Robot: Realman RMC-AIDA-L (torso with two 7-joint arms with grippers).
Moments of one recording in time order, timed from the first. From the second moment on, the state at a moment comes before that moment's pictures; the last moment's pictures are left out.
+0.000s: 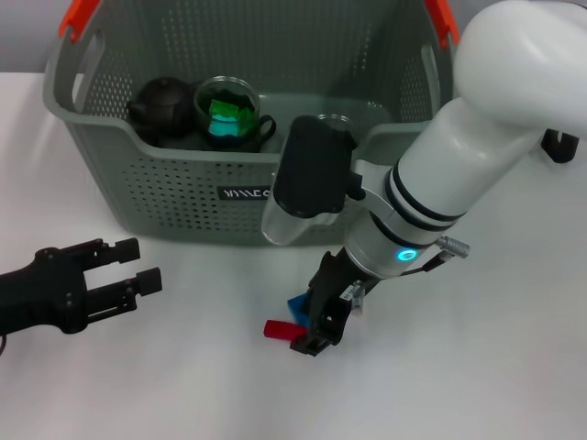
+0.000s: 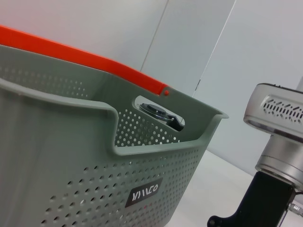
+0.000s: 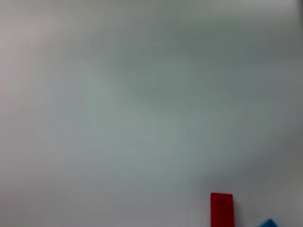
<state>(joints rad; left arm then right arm) -0.33 -2.11 0.28 0.77 2.18 1.85 -1.39 1.05 2.11 -1.87 -0.71 -2.14 -1.19 2.27</state>
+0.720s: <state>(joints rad) -0.34 -2.11 0.29 0.76 2.18 1.84 -1.39 1.04 2.12 -1.91 -0.71 -2.13 -1.07 2.27</state>
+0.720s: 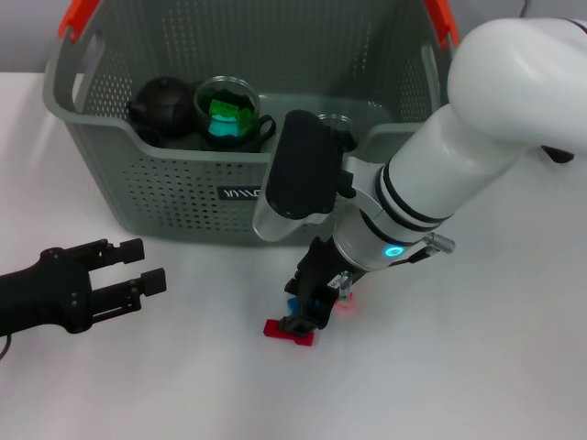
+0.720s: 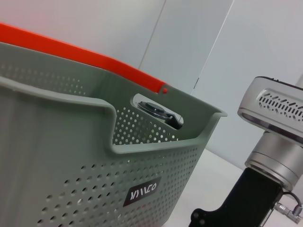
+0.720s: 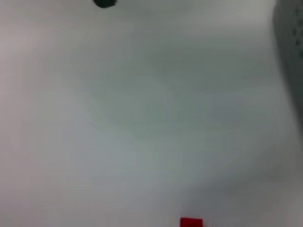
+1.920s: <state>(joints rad) -0.34 -2.11 0.29 0.76 2.18 1.82 -1.39 1.02 2.10 -1.88 -0.77 -2.16 -1.27 2.32</state>
